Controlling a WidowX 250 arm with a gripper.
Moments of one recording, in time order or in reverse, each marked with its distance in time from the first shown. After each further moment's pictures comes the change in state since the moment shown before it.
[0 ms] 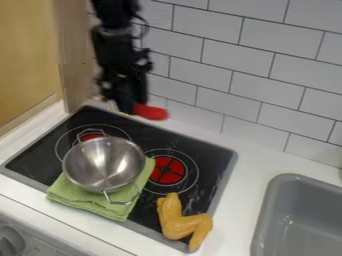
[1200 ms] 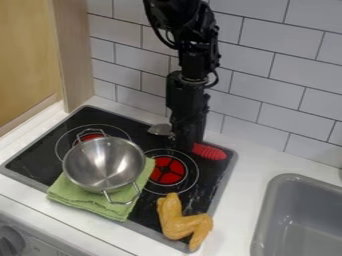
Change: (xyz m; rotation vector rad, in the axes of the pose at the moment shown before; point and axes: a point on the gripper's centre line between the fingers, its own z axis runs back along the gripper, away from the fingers) arm -0.044 -0.045 -0.066 0.142 -0.070 0.028
